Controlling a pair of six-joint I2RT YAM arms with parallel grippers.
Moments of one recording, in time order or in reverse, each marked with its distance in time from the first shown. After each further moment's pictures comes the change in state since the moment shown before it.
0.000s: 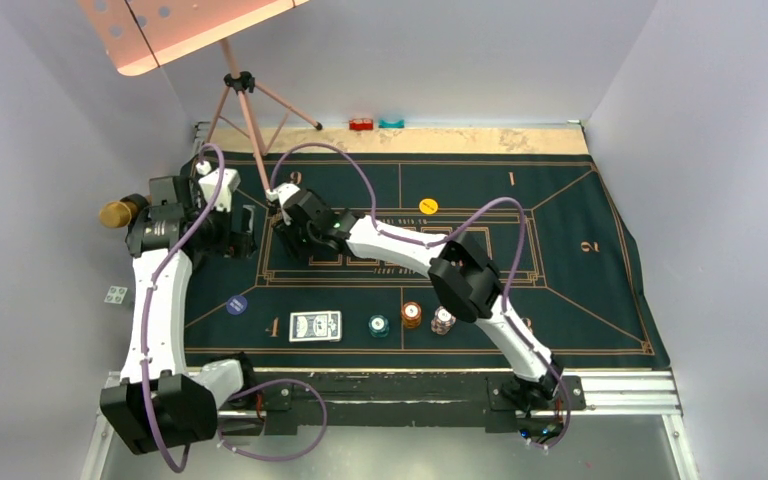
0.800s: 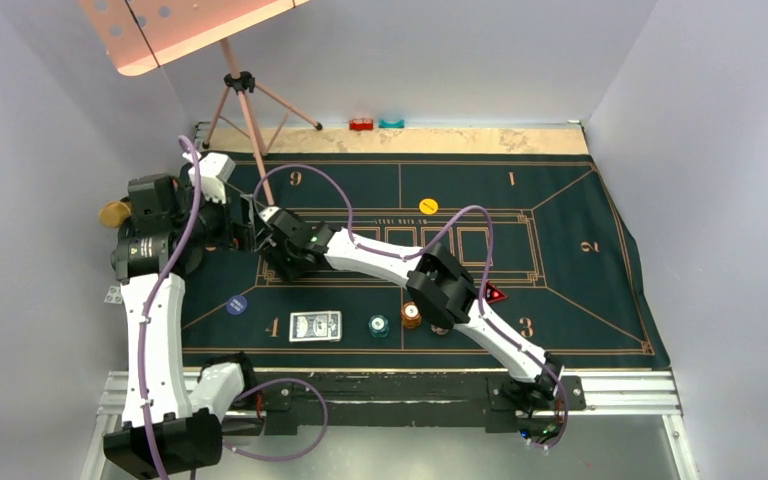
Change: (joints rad) left arm 0.011 -0.140 0.090 0.014 0.359 -0.107; right arm 0.074 0.220 0.279 -0.219 0.038 0.029
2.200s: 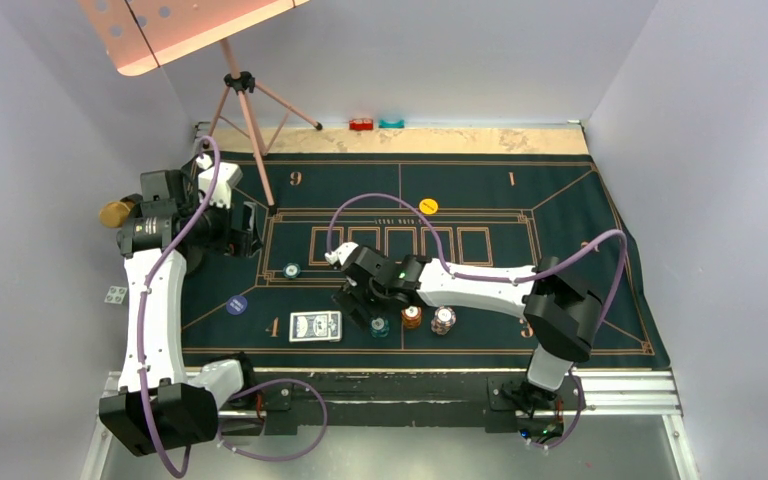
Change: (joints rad) left arm -0.001 0.115 0.018 -0.125 -0.185 0.134; right arm 0.034 -0.809 -1.038 0.075 0.032 0.002
